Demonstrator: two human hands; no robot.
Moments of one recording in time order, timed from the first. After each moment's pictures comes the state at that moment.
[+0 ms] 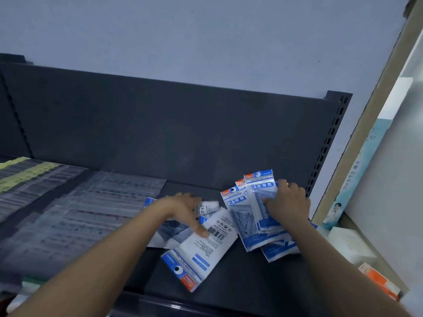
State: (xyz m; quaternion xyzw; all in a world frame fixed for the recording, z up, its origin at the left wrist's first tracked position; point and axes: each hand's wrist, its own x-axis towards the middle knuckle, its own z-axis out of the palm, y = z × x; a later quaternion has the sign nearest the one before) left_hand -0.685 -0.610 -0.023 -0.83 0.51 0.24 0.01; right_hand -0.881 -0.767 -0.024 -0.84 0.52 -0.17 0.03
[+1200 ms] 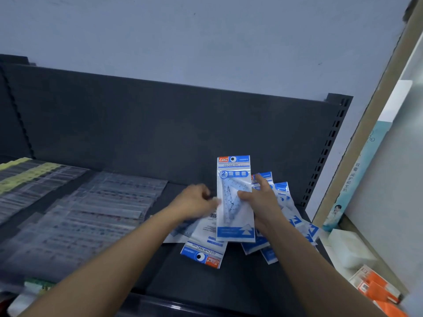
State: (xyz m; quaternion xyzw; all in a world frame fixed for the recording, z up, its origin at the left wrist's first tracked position) left_hand -0.703 -0.619 -0.030 -0.82 0.44 0.17 -0.31; right_hand -0.845 -0.717 -0.014 -0.57 0.34 -0.32 0.68
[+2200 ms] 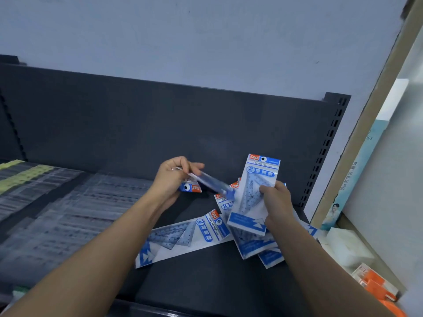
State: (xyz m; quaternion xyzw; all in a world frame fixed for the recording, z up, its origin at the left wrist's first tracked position) left_hand -0.676 -0.618 -0.006 -0.51 0.36 0.22 -0.75; right_hand -0.852 -0.744 -0.015 -0.52 0.44 -0.41 0.61
